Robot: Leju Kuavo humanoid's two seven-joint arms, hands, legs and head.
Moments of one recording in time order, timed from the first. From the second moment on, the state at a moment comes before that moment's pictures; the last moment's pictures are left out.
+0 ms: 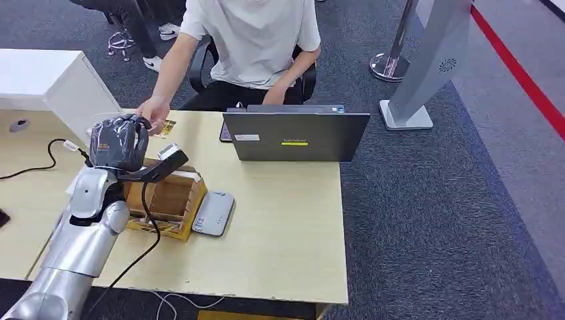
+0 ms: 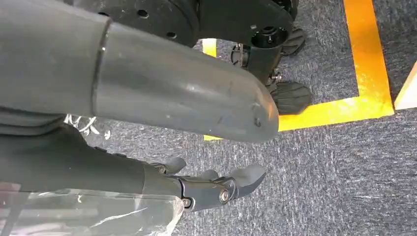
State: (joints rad) left arm -0.46 0.27 -0.10 -1.19 -1.11 0.30 -0.02; right arm -0.09 0.05 -0.68 -0.21 0.44 0.07 -0.11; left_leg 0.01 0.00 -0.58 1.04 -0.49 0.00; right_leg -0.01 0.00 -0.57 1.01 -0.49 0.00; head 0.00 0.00
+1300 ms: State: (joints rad) left arm -0.45 0.27 -0.10 -1.21 -1.10 0.33 -0.02; right arm -0.09 0.05 -0.70 -0.20 0.44 0.06 -0.10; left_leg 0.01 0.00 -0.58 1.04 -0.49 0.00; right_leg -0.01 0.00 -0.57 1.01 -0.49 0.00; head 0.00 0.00
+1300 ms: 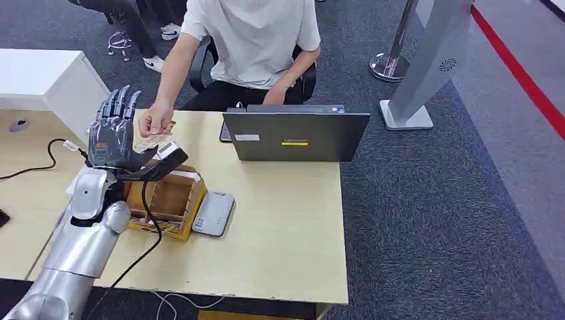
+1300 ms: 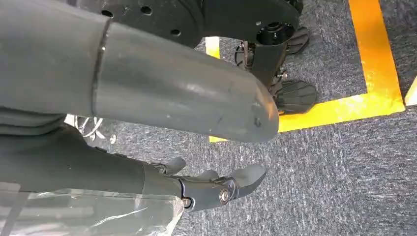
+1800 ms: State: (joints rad) left arm -0.45 0.25 -0.10 -1.22 -1.08 0.32 -0.05; right arm -0.09 0.05 -0.72 -0.19 0.44 0.06 -0.08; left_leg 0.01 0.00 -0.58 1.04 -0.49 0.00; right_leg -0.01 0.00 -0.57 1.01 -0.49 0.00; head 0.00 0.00
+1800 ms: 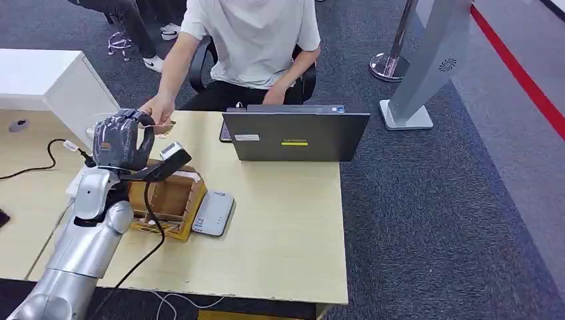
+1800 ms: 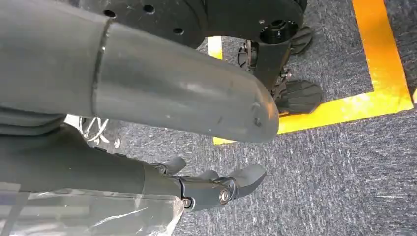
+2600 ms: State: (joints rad) left arm -0.39 0.23 -0.15 -1.30 -1.09 0.23 -0.09; right arm -0.08 0.04 -0.74 -0.19 0.44 0.06 -0.08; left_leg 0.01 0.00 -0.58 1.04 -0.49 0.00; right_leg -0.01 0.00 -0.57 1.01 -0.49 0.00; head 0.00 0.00
